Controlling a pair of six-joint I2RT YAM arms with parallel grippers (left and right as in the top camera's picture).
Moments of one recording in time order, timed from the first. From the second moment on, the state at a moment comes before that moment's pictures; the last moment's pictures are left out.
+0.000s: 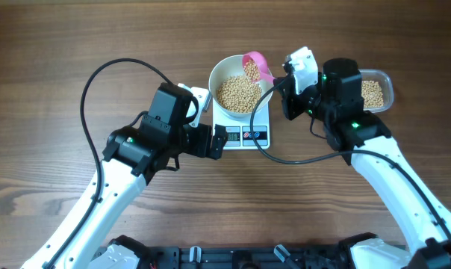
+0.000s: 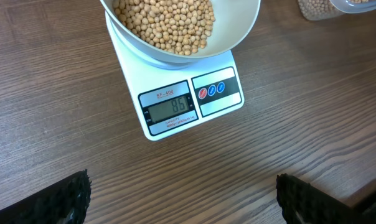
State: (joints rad) left arm -0.47 1.25 1.05 -0.78 0.19 -0.24; right arm 0.27 1.37 0.93 -0.13 -0.34 -0.11
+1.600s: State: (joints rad) left arm -0.47 1.25 1.05 -0.78 0.19 -0.24; right arm 0.40 1.32 0.93 -0.12 -0.23 -0.45
